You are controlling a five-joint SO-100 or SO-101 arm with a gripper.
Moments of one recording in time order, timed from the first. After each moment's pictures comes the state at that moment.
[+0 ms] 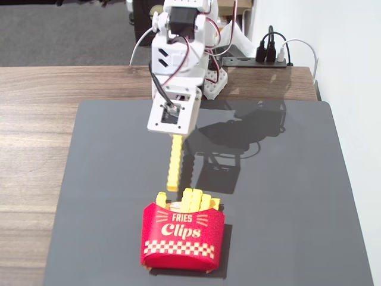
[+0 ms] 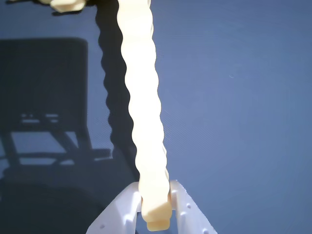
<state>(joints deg) 9.2 145.5 152.2 64.9 -89.5</state>
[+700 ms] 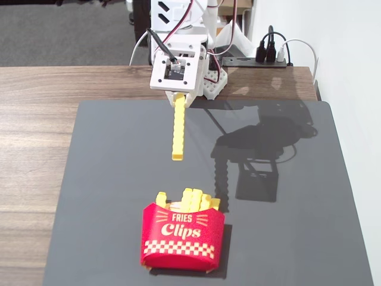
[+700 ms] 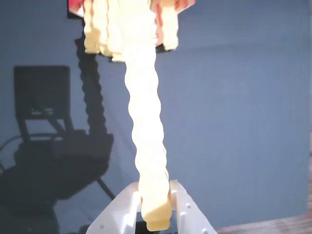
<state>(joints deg) 6.2 139.8 121.0 86.8 -90.2</state>
